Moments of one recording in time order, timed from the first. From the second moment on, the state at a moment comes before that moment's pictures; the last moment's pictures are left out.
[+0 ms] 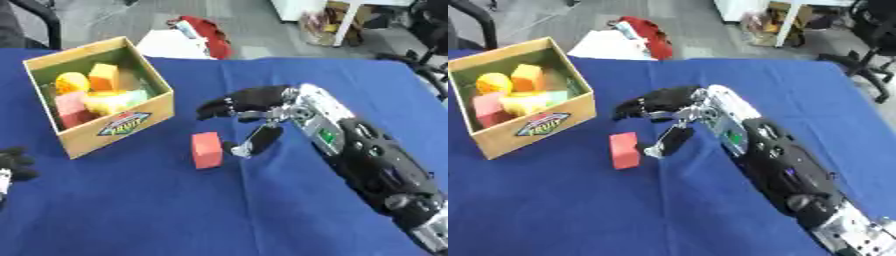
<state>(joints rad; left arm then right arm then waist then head) -0.13 0.25 -0.02 -1.73 -0.07 -0.07 0.00 -0.76 -0.37 0.38 -1.27 0.86 -0.57 0.60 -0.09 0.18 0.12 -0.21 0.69</state>
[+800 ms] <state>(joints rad) -0.13 0.25 -0.02 -1.73 -0.07 -0.07 0.00 -0.79 -0.29 0.35 -1.10 1.07 -0.63 0.39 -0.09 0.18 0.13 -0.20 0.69</state>
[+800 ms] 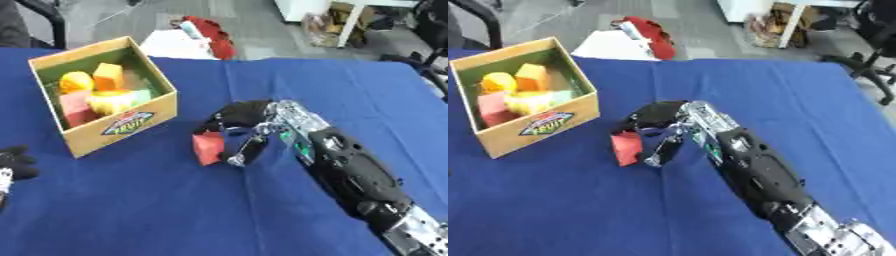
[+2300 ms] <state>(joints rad) -0.17 0.25 -0.05 -1.73 -0.06 -0.07 -0.04 -1.19 -0.03 0.04 -0.69 1.52 -0.21 0.00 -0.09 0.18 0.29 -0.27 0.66</state>
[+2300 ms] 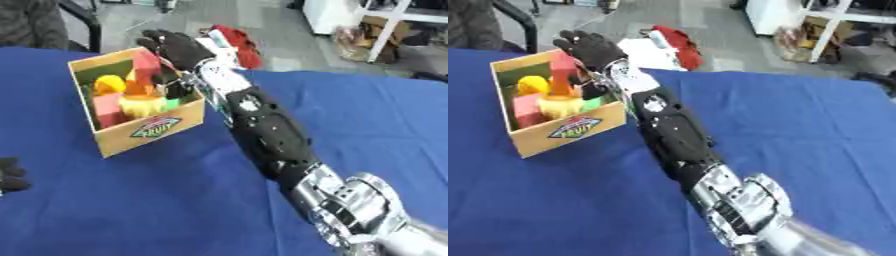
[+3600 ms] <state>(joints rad) -0.13 0.25 -0.02 -1.73 -0.07 -0.06 -0.01 -0.77 -0.43 0.13 -1.37 0.79 -0.41 0.03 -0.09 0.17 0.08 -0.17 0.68</state>
